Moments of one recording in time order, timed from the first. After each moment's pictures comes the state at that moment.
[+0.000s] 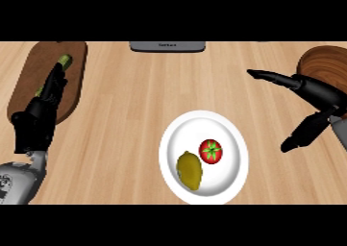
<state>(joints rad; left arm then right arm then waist) -0.23 0.45 -0.18 -1.57 0.06 0.34 0.14 -0.57 -0.65 0.30 -1.17 -0.01 0.50 -0.50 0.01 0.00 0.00</state>
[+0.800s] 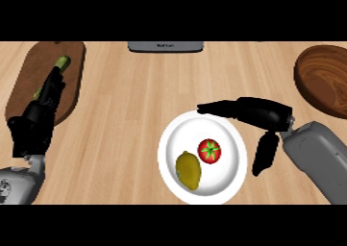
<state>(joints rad) -0.20 0.41 -0.13 -1.58 0.03 0.30 0.14 -0.58 -0.51 0.48 -1.37 0.24 0.62 -0.22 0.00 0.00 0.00</state>
